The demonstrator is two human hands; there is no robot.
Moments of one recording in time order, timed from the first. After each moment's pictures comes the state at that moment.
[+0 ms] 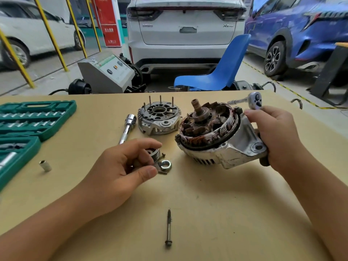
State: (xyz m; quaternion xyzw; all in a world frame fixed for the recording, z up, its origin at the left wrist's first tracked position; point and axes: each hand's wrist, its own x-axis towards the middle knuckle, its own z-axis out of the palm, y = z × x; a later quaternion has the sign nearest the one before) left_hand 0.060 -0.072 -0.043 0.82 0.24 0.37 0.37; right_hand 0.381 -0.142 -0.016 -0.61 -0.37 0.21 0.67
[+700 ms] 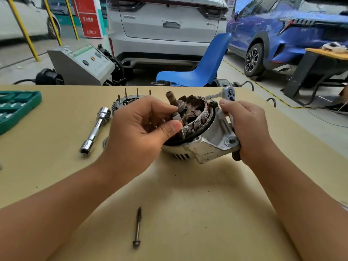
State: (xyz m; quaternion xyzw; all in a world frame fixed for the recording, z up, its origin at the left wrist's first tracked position) left_hand 0.160 -0.076 -0.020 0.74 0.15 0.53 0.38; right_hand 0.374 -0.145 -0.011 -0.63 -0.37 0.19 0.66
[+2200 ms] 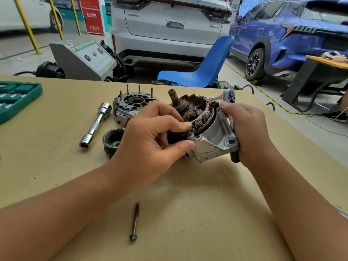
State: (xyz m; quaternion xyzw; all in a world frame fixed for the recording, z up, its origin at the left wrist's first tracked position) left_hand 0.160 -0.088 -0.030 0.83 0.15 0.48 0.25; right_hand 0.378 -0.142 -0.017 -0.58 -0.38 0.23 0.68
